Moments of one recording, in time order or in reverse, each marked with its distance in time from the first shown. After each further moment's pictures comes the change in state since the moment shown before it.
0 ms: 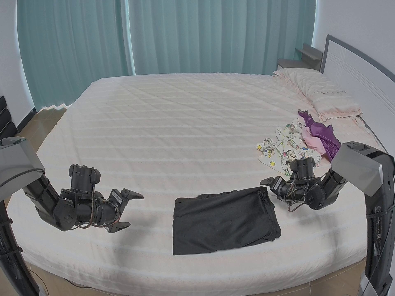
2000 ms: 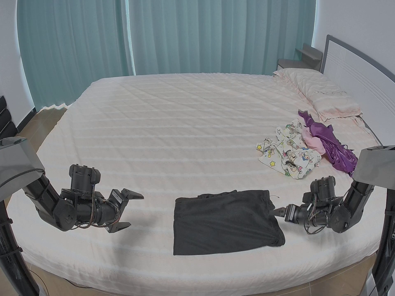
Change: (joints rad) left arm 0.000 0.000 0.000 0.000 0.000 0.000; right arm -0.006 -0.227 0.534 -0.177 0.107 -0.299
